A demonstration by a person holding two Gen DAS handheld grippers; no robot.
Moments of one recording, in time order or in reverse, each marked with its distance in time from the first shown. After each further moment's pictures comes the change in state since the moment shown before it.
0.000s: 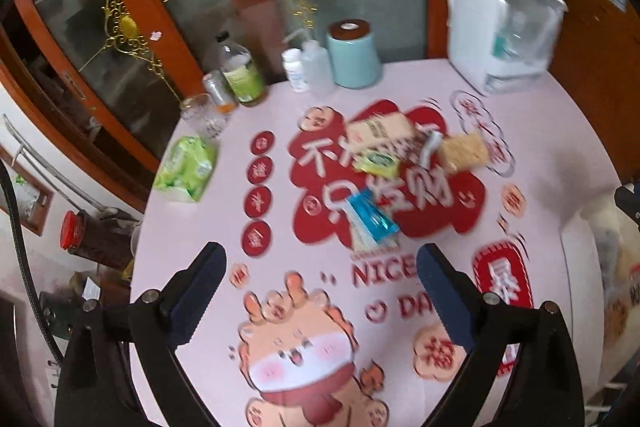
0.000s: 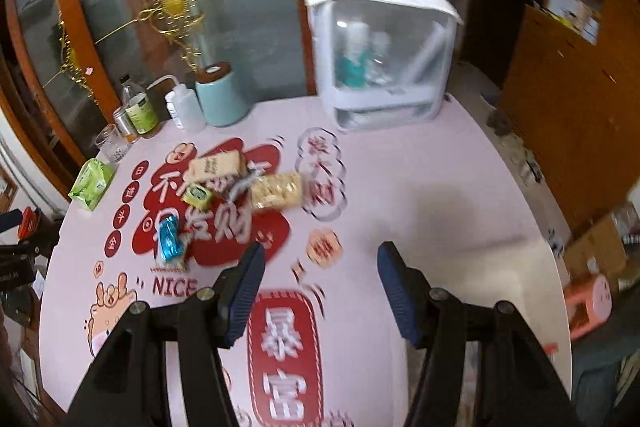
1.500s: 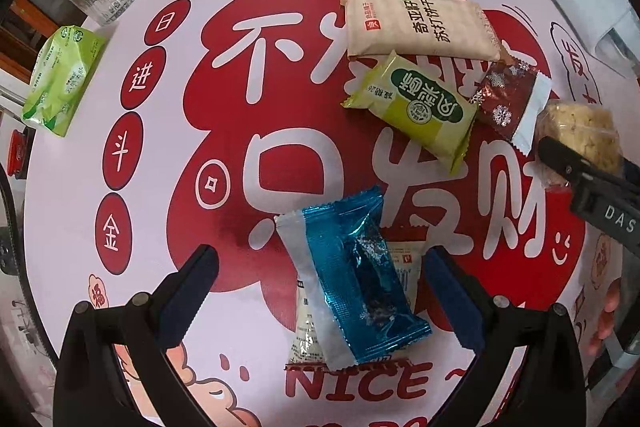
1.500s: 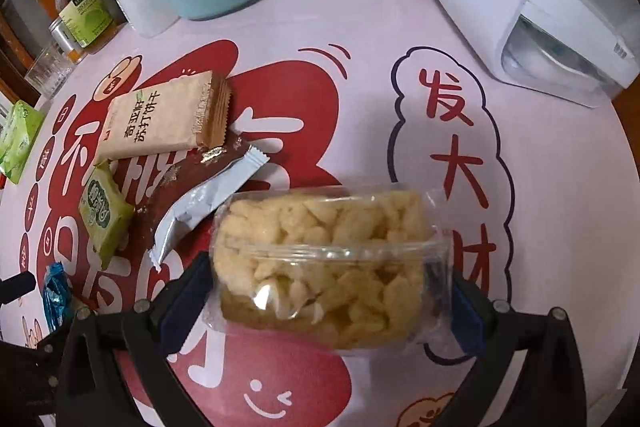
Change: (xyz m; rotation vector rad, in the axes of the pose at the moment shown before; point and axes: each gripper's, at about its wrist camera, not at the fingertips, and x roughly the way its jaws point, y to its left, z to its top) left arm 0.283 -0.047 0.015 -0.157 0.401 -0.080; right arm 0.318 0.065 0.044 -0.142 0.317 0.055
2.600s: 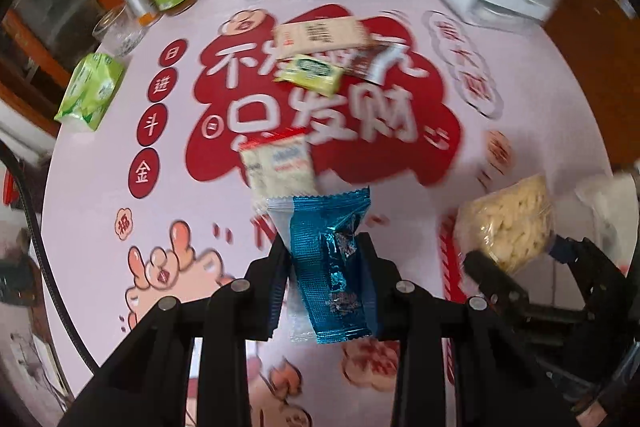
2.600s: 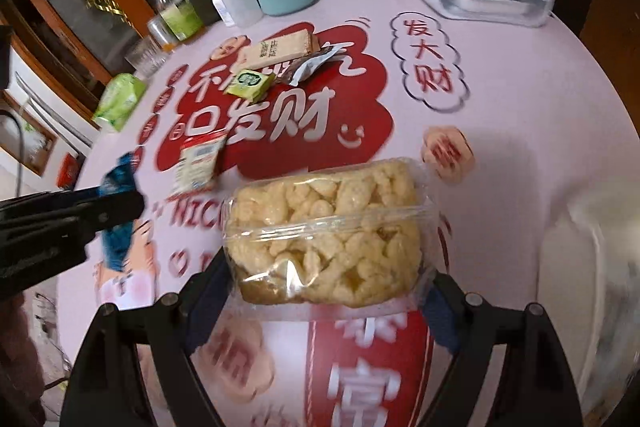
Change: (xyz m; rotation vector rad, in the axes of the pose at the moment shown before) left arm -0.140 -0.028 -0.126 0.155 -0.137 -0.108; right arm -0.149 0.015 -0.190 0.098 -0.092 0.197
